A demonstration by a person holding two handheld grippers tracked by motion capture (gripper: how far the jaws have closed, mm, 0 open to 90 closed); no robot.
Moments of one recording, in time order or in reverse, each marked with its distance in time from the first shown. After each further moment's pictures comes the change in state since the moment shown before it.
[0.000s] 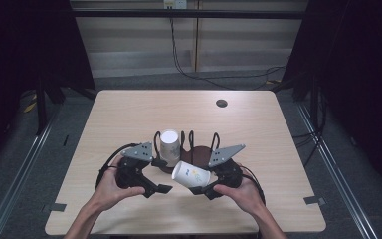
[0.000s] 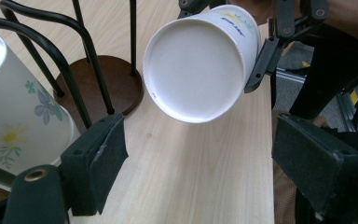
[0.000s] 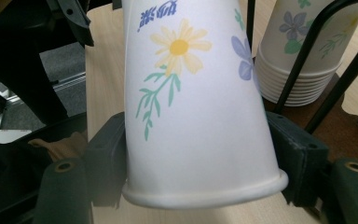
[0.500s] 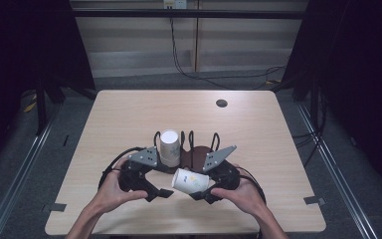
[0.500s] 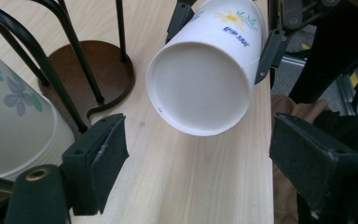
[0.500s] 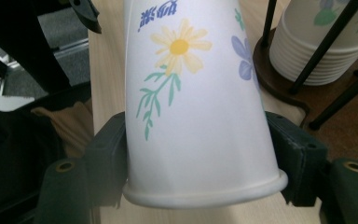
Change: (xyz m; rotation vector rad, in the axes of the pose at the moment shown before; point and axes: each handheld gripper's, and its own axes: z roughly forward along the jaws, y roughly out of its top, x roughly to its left) left arm -0.005 -0.002 0.010 0.058 -0.013 0.017; right arm 0.005 0.004 0.006 0.142 0.023 -0.040
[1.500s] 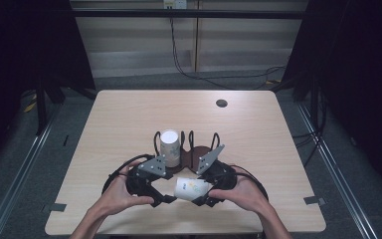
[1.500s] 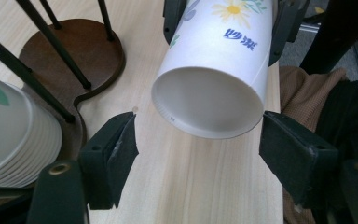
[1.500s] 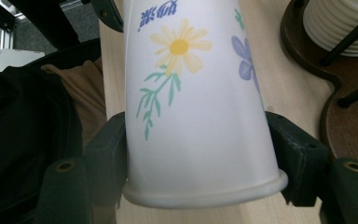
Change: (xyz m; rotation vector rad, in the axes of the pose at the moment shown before) left arm -0.011 0.000 0.019 0.113 0.020 0.075; right arm 0.001 0.010 0.006 0.185 0.054 -0.036
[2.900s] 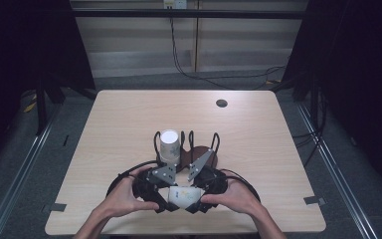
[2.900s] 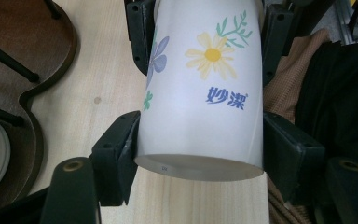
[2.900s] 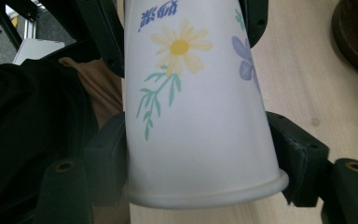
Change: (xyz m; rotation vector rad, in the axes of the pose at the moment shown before) left arm -0.006 0.009 0.019 0.130 -0.090 0.068; right arm 0.005 0.007 0.024 0.042 0.080 -0.009
